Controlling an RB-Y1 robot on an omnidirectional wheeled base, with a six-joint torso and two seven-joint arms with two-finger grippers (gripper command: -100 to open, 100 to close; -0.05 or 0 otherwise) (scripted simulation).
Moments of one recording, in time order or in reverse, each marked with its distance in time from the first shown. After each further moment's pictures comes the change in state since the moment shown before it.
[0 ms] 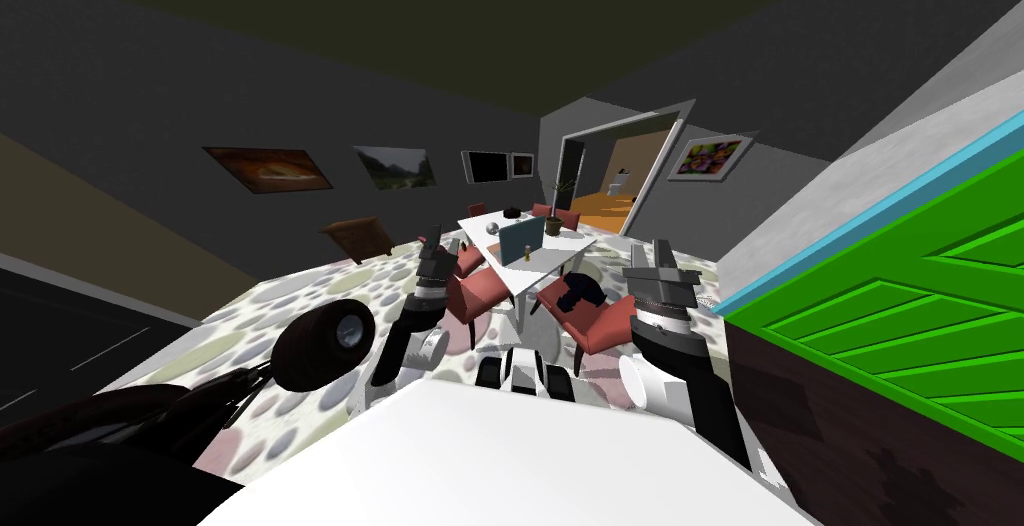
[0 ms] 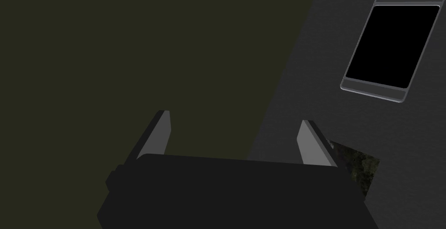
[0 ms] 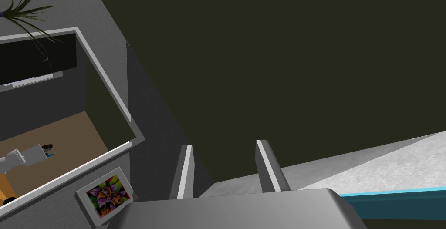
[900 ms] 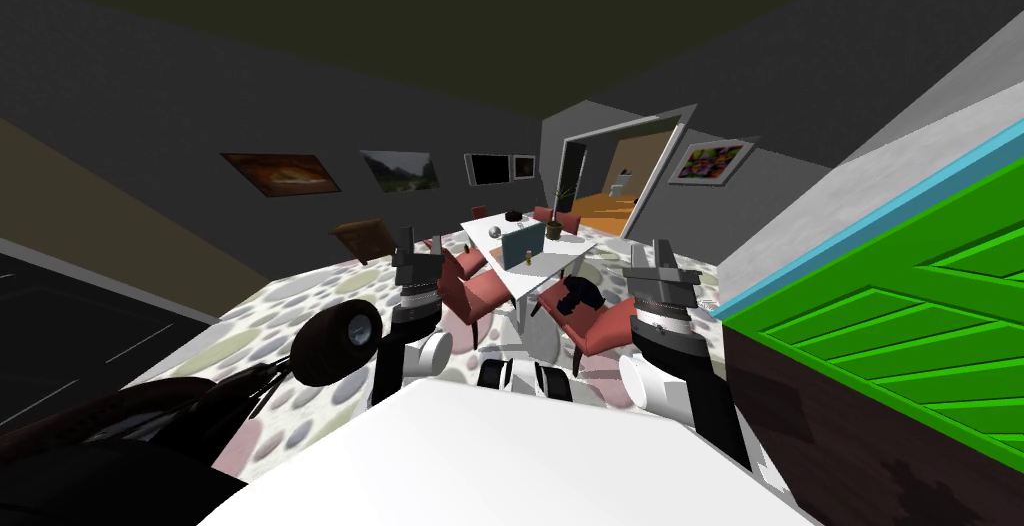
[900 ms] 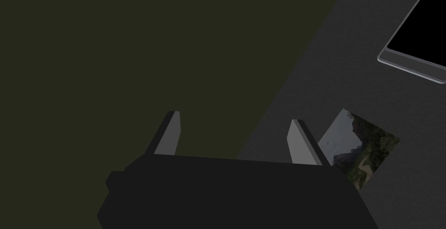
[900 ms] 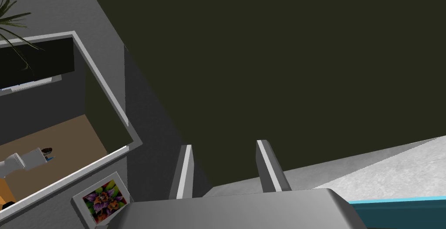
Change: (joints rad) left arm 0.066 -0.177 0.013 -0.028 0.036 -0.142 0.022; right arm 0.000 0.000 0.000 -0.001 0.000 0.000 0.000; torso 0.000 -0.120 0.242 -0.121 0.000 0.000
